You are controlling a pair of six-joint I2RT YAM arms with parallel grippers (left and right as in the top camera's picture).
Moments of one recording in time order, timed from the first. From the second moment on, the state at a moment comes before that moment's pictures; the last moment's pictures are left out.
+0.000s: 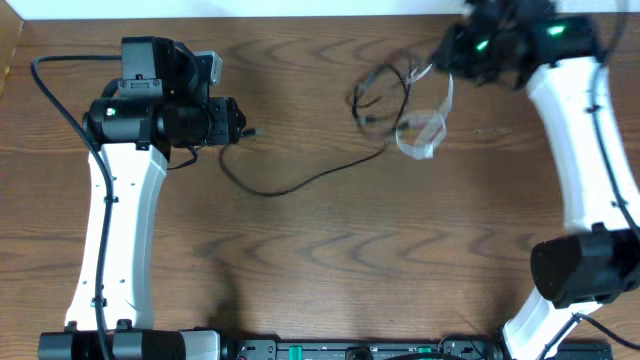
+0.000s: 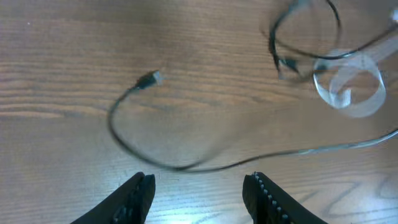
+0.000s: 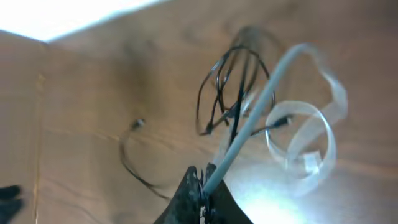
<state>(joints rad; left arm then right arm) 0.02 1.51 1.53 -1.07 0.31 -0.02 0.12 1.90 2.03 -1.08 -0.44 0.37</state>
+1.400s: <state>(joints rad) 0.02 1.51 1.53 -1.02 0.31 -0.02 -0.45 2.02 2.27 -0.57 -0.09 0.35</state>
